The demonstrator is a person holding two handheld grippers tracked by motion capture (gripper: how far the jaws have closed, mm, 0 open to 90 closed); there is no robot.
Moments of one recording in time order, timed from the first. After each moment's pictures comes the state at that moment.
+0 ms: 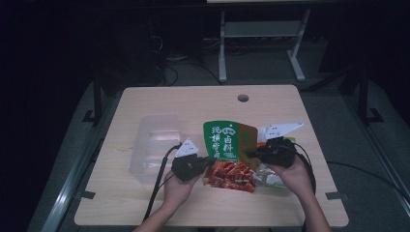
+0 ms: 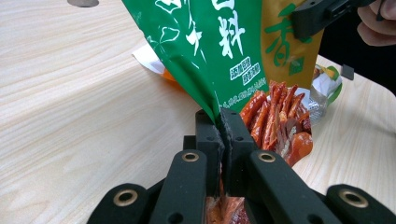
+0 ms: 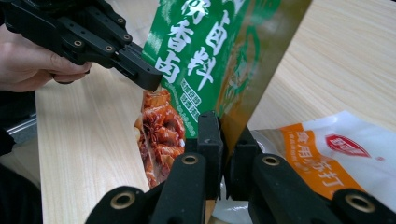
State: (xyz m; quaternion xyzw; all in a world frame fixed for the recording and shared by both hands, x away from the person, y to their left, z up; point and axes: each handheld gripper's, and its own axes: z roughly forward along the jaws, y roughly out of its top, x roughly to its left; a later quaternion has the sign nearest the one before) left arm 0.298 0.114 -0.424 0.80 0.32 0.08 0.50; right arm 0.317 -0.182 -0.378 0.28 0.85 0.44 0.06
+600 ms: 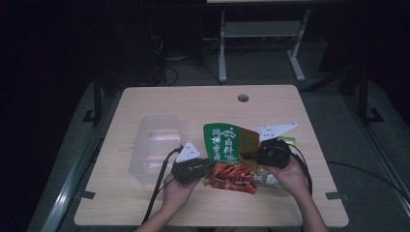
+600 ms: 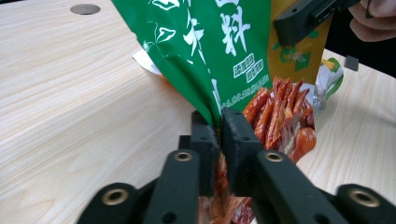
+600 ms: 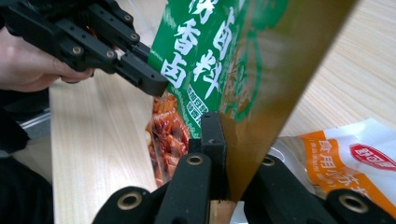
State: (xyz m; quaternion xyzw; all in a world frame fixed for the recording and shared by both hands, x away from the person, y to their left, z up) left arm 0.285 0.114 -0.421 0.81 0.30 0.11 0.49; right arm 0.317 -0.171 -0.381 0.27 0.85 0.45 0.04
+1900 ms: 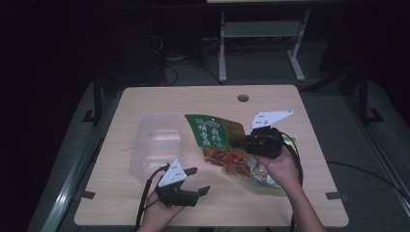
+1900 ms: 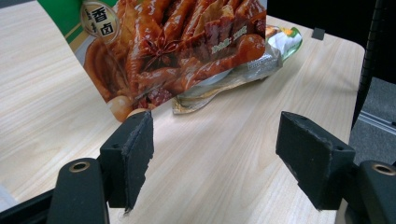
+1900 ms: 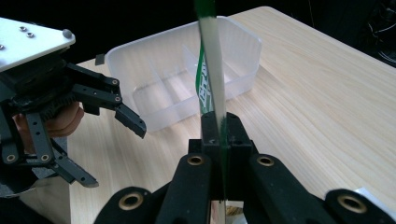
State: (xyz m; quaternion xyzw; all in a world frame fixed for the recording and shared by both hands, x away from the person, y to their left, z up) left arm 0.235 0.148 -0.415 0.82 0.26 0.12 0.49; right arm 0.314 -0.139 -0.326 0.24 0.84 0.48 0.07
